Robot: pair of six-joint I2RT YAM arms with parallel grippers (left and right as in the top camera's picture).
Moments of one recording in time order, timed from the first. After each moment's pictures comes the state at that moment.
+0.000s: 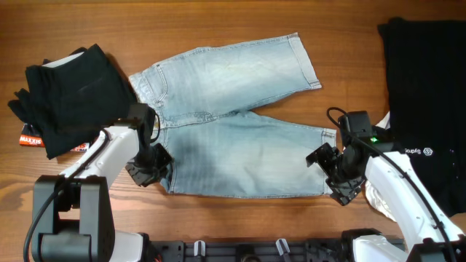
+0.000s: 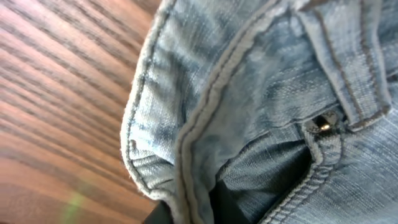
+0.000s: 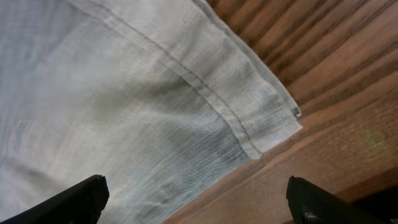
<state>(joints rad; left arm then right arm) -0.06 1.61 0.79 -0.92 0.10 -0.72 0.08 1.29 0.69 -0.99 -0.21 1.01</state>
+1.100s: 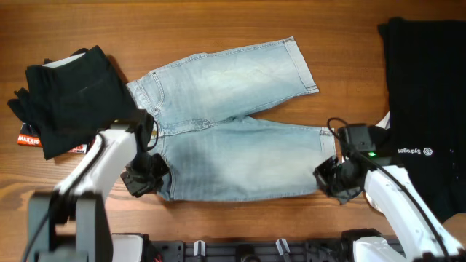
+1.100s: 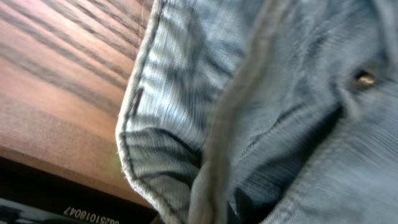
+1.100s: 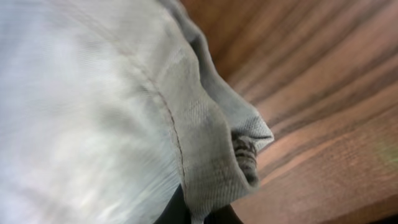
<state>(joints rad) -0.06 1.52 0.80 -1.12 0.09 -0.64 0.08 1.21 0.61 -0.92 -0.20 1.02</state>
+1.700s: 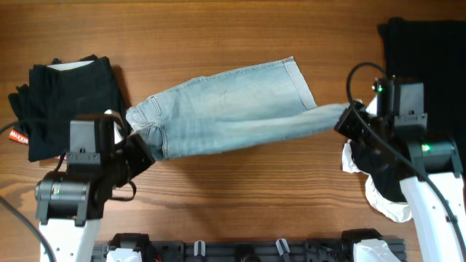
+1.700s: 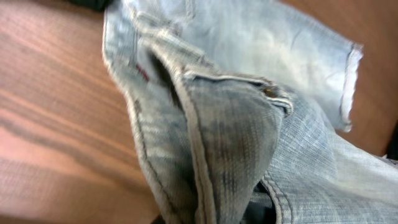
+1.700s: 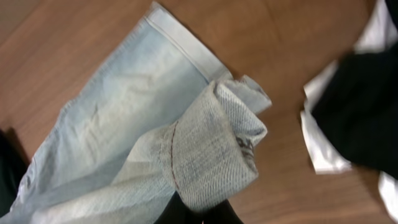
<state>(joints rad) -0.06 0.93 1.04 -1.17 0.15 -0.63 0.08 1.12 1.15 -1.02 -0.08 0.59</state>
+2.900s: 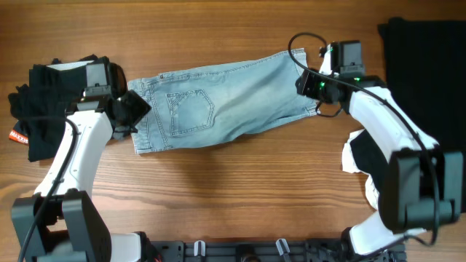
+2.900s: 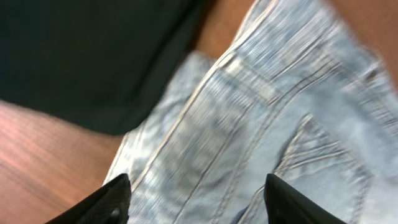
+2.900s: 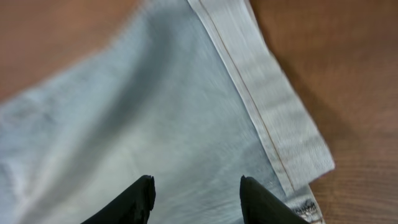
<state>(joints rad) 0.09 1.56 1.05 -0.73 0.03 -0.73 0.10 1.79 1.16 -0.43 -0.23 0.38</state>
